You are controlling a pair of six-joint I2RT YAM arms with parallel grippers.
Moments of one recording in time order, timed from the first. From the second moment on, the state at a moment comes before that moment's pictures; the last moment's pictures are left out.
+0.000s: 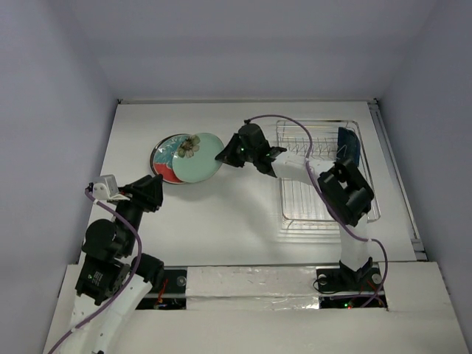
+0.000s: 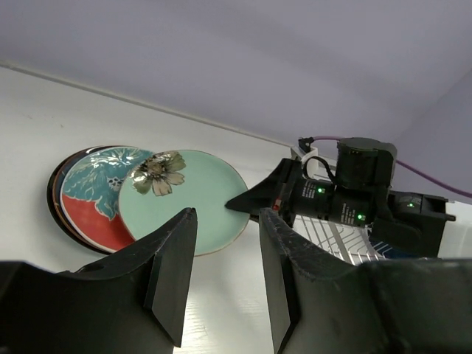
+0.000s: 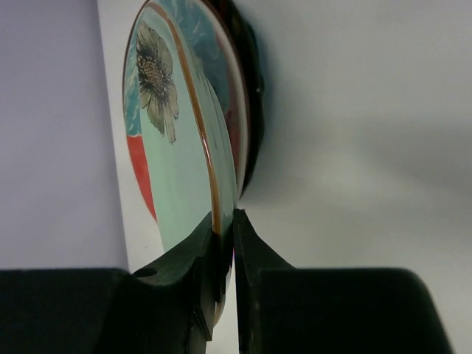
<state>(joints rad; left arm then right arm) -0.42 0.19 0.65 -0.34 -0.25 -0.44 0.70 1.99 1.41 0.07 -0.12 1.02</state>
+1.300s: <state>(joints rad) -0.40 0.19 0.65 -0.34 -0.25 -0.44 0.79 2.11 1.78 -0.37 -0.04 0.69</state>
